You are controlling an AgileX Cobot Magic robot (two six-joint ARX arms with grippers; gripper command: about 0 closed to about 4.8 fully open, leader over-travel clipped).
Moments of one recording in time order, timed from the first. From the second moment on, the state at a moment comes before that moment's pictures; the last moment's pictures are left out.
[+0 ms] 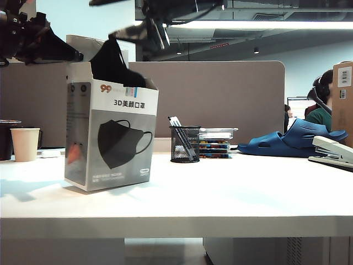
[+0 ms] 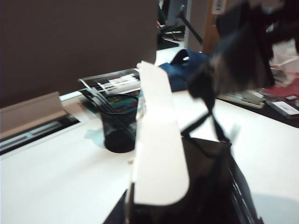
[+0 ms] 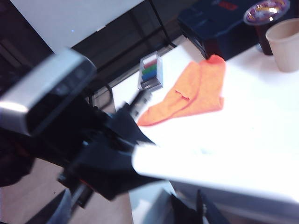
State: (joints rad) left arm -0.03 1.32 0.69 0.56 0.73 0.12; right arm 0.61 1.90 1.66 -0.02 -0.80 0.29
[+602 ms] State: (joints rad) left arm -0.03 1.32 0.69 0.66 0.61 0.05; right arm 0.60 1.96 1.66 -0.29 -0.80 0.26
